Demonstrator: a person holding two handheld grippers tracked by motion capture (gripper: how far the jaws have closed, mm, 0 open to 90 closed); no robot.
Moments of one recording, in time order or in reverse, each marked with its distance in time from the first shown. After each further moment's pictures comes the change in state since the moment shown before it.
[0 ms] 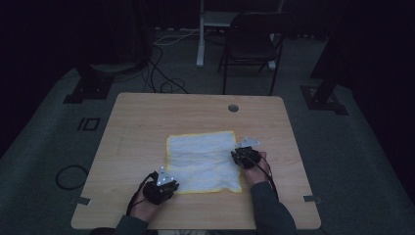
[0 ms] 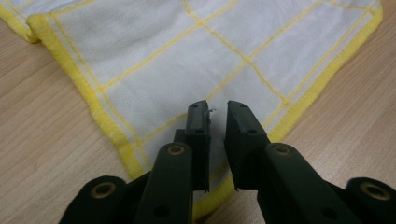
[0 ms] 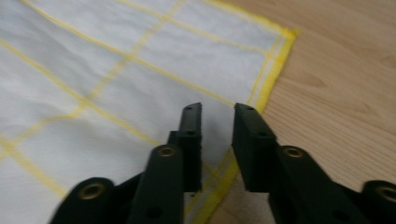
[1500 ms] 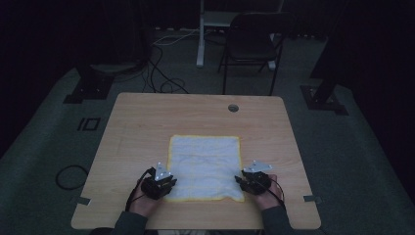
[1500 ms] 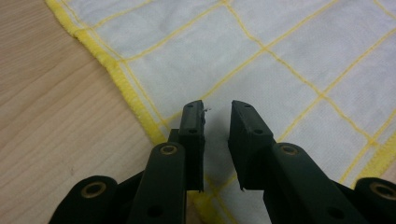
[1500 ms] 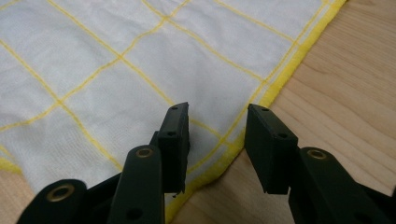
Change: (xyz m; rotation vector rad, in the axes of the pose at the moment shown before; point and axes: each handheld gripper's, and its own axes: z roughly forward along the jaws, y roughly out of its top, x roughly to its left) left arm 0.013 0.002 0.004 -0.001 0.038 -0.031; right arm 0.027 -0.059 -0.055 0.020 0.107 -0.002
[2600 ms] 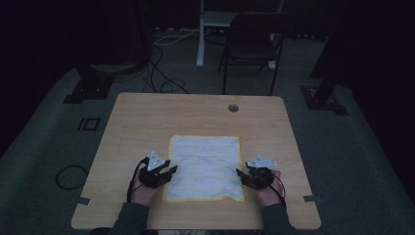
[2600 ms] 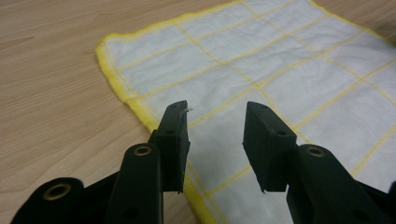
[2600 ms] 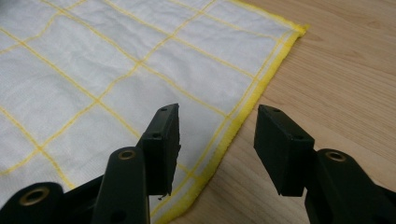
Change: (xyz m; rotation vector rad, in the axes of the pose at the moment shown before) left arm 0.026 0.019 0.000 -0.180 0.031 -0.088; right arm -0.009 0.012 -0.007 -0.084 -0.062 0.036
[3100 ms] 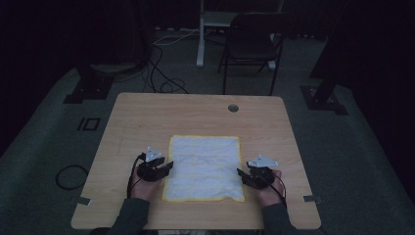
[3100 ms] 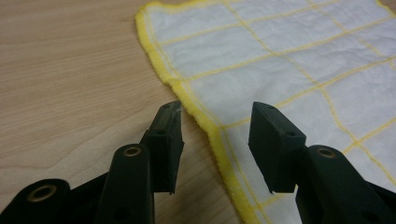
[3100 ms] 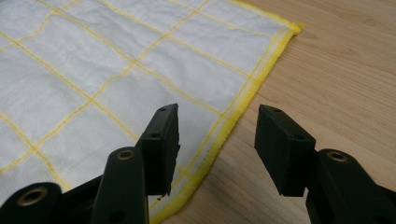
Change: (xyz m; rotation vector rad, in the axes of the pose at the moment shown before) left arm 0.022 -0.003 0.018 0.065 0.054 -0.134; right arm -0.003 -0.001 0.000 0.001 -0.005 0.008
